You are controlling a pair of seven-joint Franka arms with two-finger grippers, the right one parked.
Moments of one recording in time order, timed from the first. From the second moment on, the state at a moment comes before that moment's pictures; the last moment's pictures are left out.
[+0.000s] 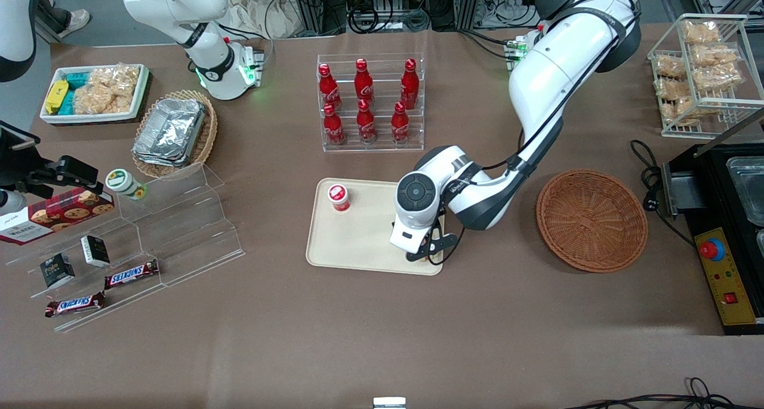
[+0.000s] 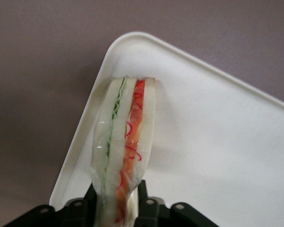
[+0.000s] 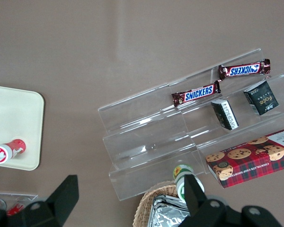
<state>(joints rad) -0.26 0.87 -0.57 -1.31 0.45 1.96 -1.25</state>
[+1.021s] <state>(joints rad) 0.01 0.29 -0.49 -1.36 0.20 1.58 -0.95</state>
